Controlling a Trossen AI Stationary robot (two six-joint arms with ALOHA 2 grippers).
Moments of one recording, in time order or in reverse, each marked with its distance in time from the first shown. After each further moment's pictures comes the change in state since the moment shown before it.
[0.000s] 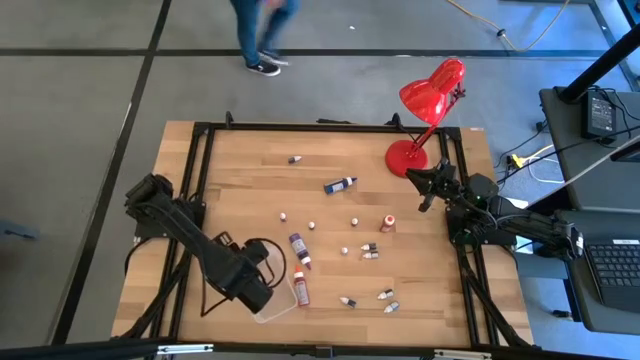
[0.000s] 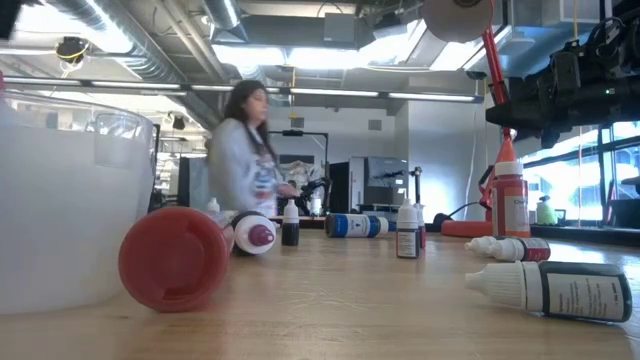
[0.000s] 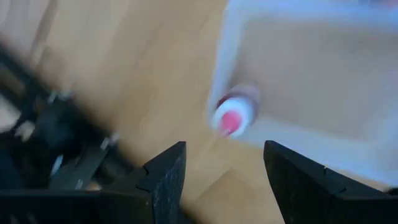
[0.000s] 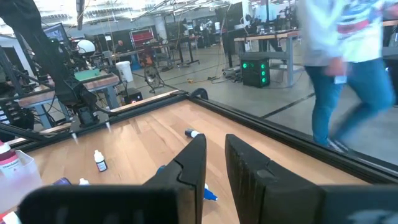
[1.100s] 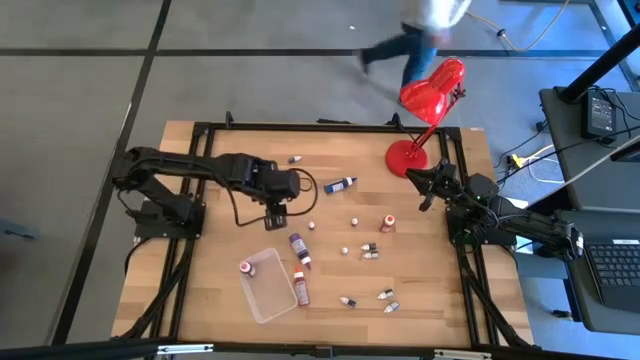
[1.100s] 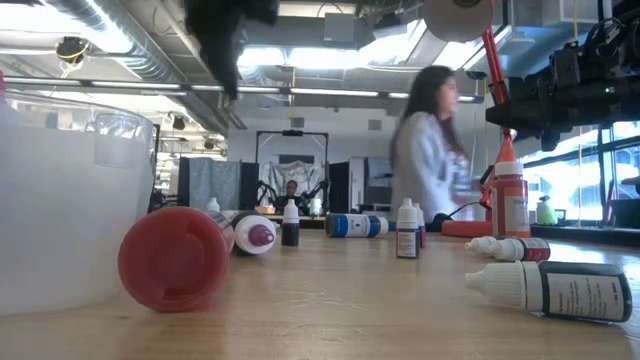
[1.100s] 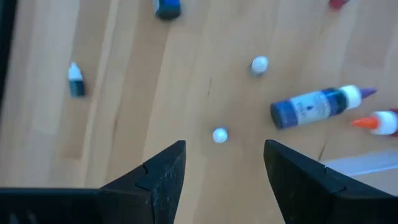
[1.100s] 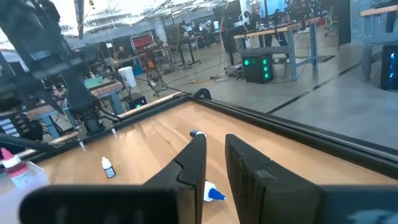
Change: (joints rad) left arm 0.647 -0.262 -0.240 0.470 0.004 1.134; right arm 0.000 0.000 0.000 0.001 0.001 0.075
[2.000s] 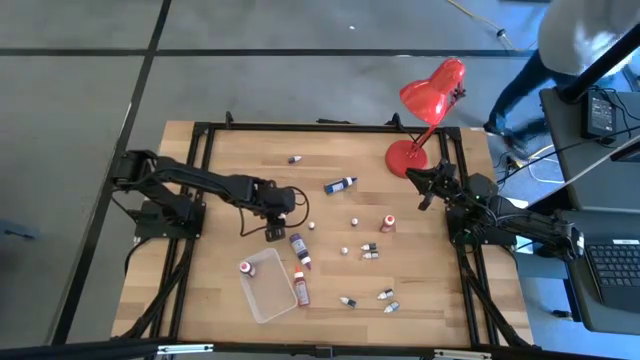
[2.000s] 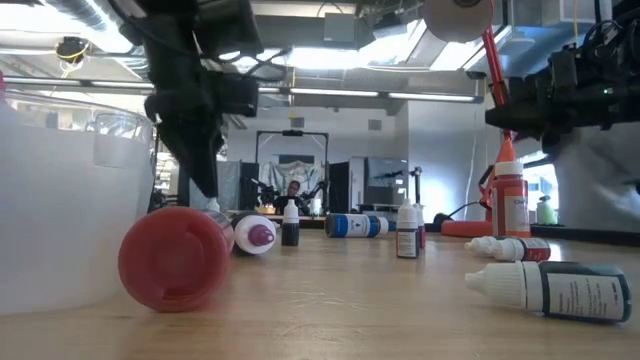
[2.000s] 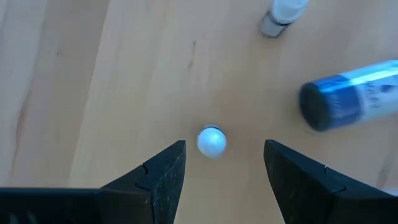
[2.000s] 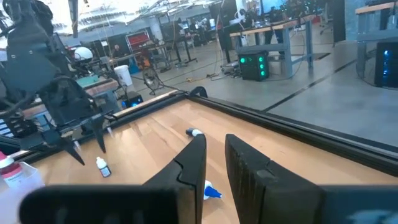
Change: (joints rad) left arm 0.018 0.015 -0.479 0.523 0.056 -0.018; right arm -0.002 0.012 0.000 0.001 0.013 0.003
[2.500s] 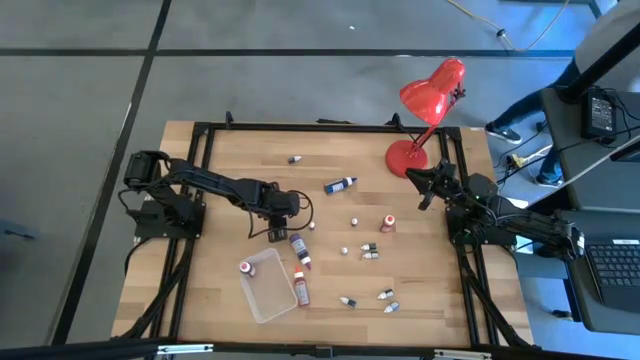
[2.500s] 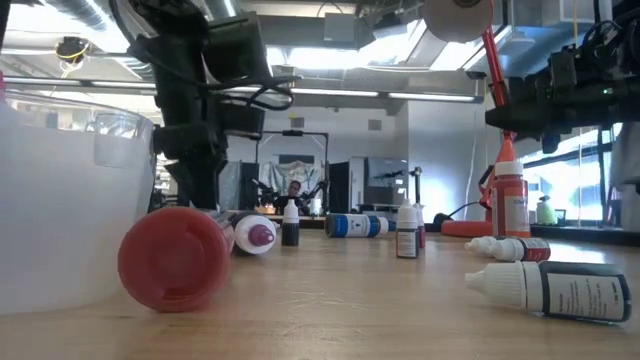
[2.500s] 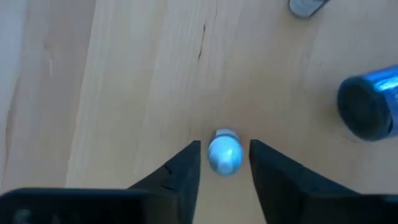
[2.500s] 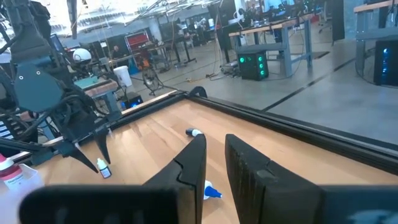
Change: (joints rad) left arm 0.000 0.095 0.000 0.036 -0.038 0.024; right arm 0.000 0.005 0.000 0.001 0.004 0.009
